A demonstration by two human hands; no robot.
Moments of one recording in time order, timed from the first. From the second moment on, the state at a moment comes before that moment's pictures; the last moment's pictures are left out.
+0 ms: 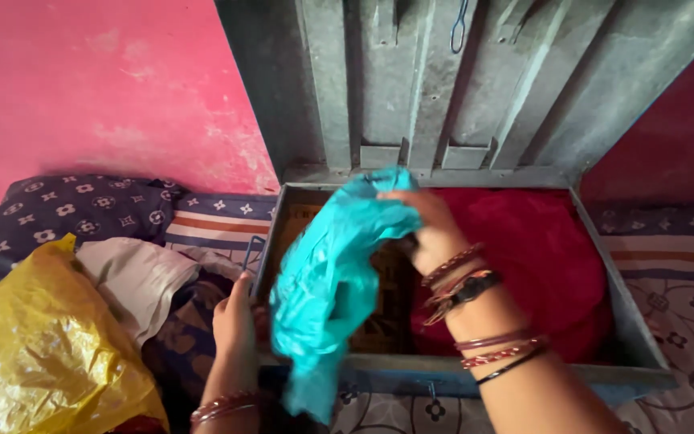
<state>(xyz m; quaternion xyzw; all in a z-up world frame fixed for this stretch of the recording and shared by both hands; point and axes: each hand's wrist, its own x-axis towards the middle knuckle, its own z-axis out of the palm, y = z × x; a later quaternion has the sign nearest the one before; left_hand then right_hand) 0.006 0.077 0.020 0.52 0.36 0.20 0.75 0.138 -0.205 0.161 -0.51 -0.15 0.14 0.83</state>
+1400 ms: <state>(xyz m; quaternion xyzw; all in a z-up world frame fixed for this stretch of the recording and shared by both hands) -0.160 0.312 0.128 0.85 0.45 0.24 0.15 -0.032 0.101 0.079 -0.79 -0.40 0.16 0.43</state>
